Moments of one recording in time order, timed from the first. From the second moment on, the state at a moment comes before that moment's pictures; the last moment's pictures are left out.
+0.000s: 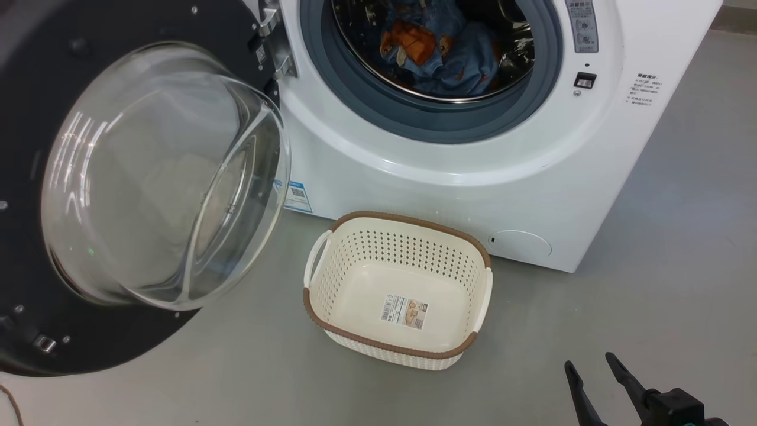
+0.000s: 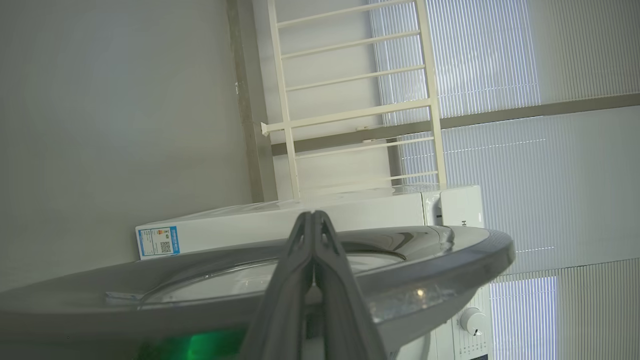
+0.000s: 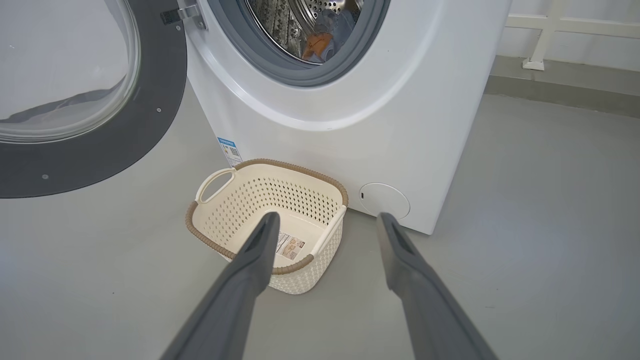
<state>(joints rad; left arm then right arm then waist) -0.42 0.34 0.53 0.62 -1.61 -0.13 0.59 0.07 -0.10 -0.01 0.26 0.12 0.13 -0.26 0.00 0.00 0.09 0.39</state>
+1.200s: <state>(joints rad) -0.22 0.18 0.49 0.33 -1.66 -0.13 0.85 0.09 -0.06 -0.02 0.26 0.12 0.13 -0.26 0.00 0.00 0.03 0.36</state>
